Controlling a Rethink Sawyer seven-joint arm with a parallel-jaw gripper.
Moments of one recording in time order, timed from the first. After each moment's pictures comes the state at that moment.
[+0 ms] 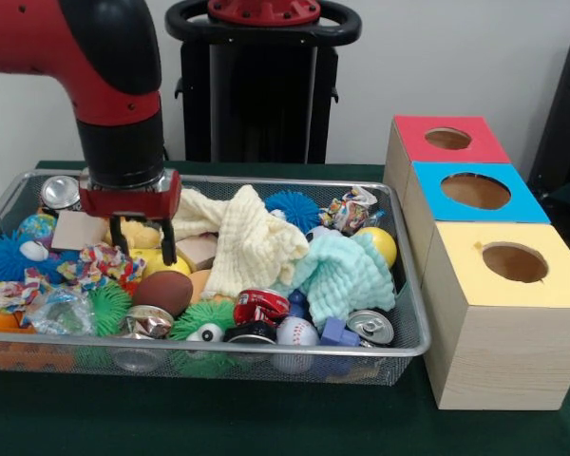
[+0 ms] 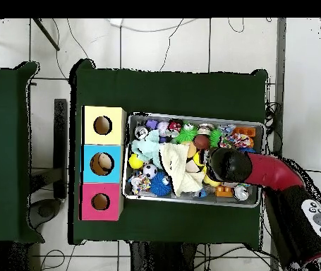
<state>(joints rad) -0.75 -0.53 0.31 1.61 -0.45 0.54 1.64</state>
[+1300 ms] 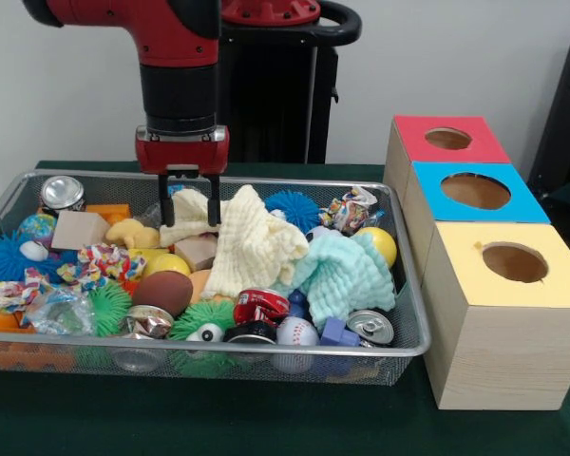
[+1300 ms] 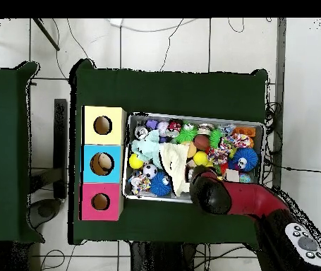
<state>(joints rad) -0.71 -0.64 0.26 1.89 -0.50 0.21 1.64</state>
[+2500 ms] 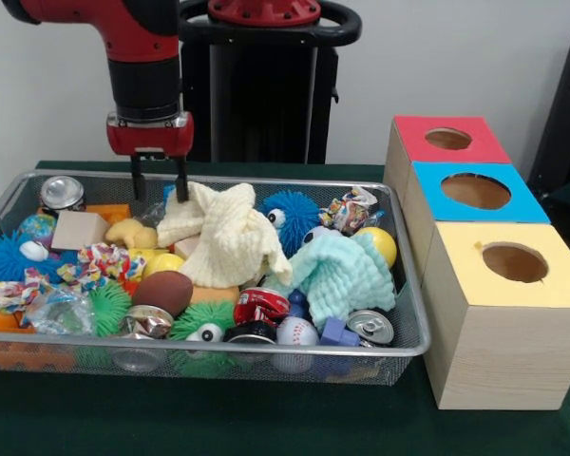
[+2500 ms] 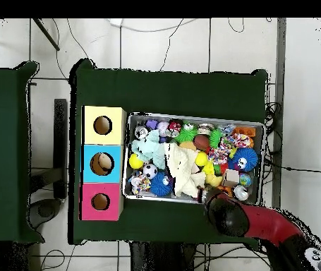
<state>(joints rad) -0.85 -0.63 0.24 1.97 -0.55 0.20 1.64</state>
